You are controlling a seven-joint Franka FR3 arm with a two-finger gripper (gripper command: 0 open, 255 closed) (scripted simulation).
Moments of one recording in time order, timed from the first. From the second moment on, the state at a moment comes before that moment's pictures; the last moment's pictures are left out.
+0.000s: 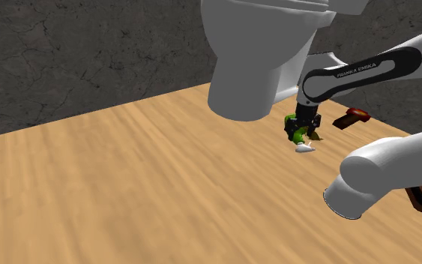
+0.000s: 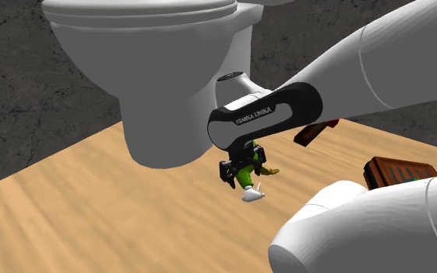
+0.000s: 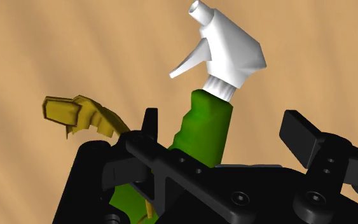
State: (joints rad) arm -0.32 -0.60 -0.21 -2.86 -0.25 2.07 0.18
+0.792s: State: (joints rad) arm -0.34 -0.57 -0.21 -2.89 -0.27 2.14 0.18
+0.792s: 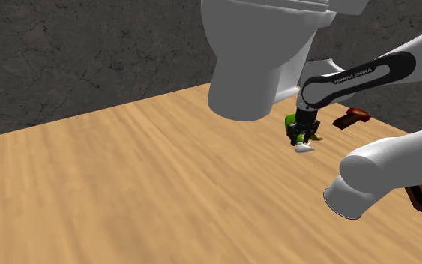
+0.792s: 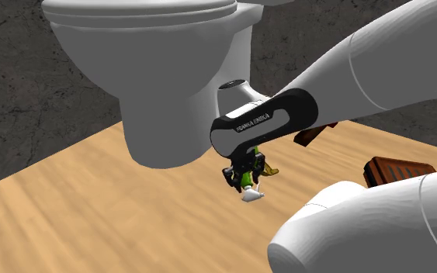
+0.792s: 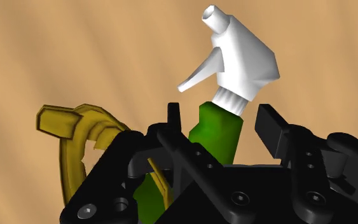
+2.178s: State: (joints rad) arm -0.34 -0.69 -0.19 -2.81 -0.24 1.92 0.16
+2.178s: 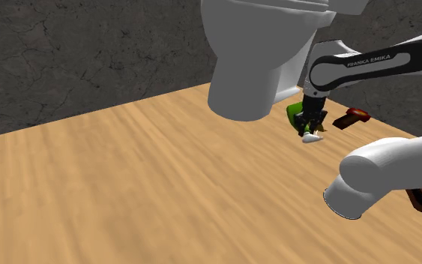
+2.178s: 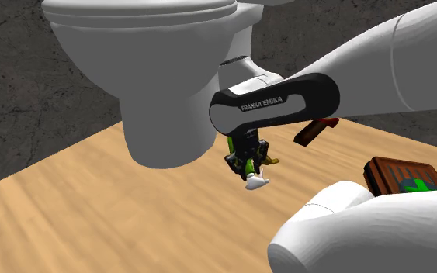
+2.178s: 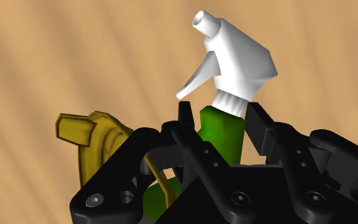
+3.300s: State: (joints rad) arm -0.33 -0.76 -0.16 -2.62 -0.21 1.66 0.13
